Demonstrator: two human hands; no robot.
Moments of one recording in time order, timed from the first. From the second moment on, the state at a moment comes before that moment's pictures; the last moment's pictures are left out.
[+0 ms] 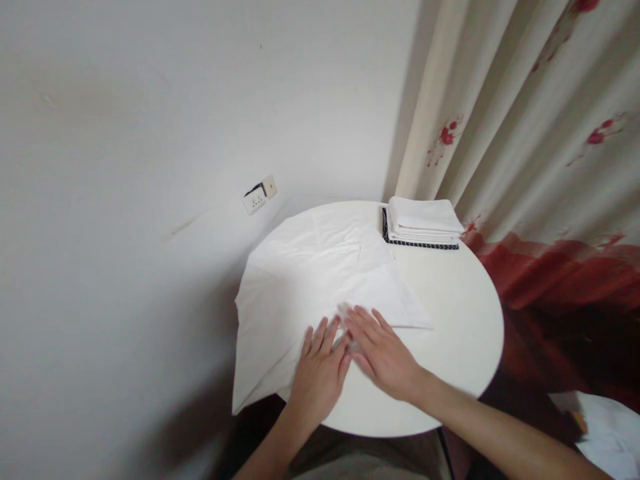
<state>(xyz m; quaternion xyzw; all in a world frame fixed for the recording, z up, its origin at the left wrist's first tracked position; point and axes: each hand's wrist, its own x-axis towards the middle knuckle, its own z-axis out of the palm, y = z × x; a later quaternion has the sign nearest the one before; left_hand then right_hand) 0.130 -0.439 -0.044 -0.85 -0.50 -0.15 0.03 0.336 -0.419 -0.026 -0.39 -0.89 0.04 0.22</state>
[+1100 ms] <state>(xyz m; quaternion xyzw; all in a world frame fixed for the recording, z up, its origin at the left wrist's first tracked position) 0.062 -0.456 -0.037 -0.86 -0.50 -0.12 -0.04 0.447 -0.422 -0.085 -0.53 -0.83 -0.10 0.14</state>
